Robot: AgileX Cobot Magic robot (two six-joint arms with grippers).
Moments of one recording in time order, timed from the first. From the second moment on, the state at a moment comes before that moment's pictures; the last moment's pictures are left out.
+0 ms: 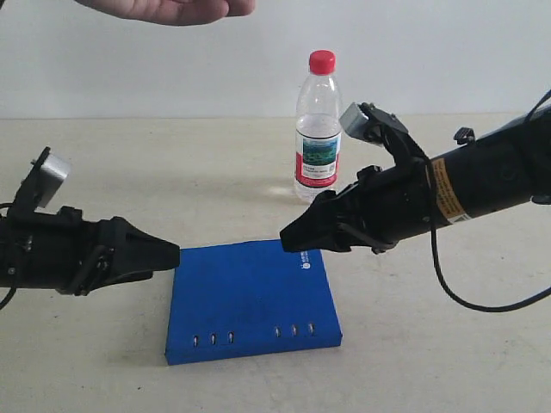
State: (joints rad) left arm -0.09 1.62 -0.54 -1.67 0.82 1.48; right arm 0.32 1.70 -0.85 -1.74 -0.76 1.85
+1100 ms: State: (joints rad) left arm -0.09 2.06 -0.63 -1.72 1.18 1.63; right arm 0.14 2.02 -0.85 -1.74 -0.96 2.00
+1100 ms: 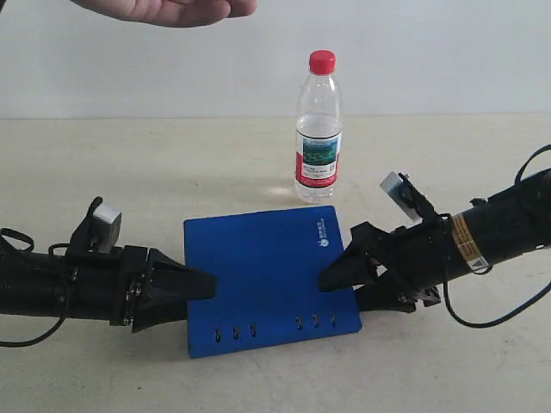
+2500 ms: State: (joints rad) left arm -0.06 2.06 -0.72 -1.74 1.24 1.82; right arm 0.12 1.92 -0.97 -1.75 -1.20 1.73
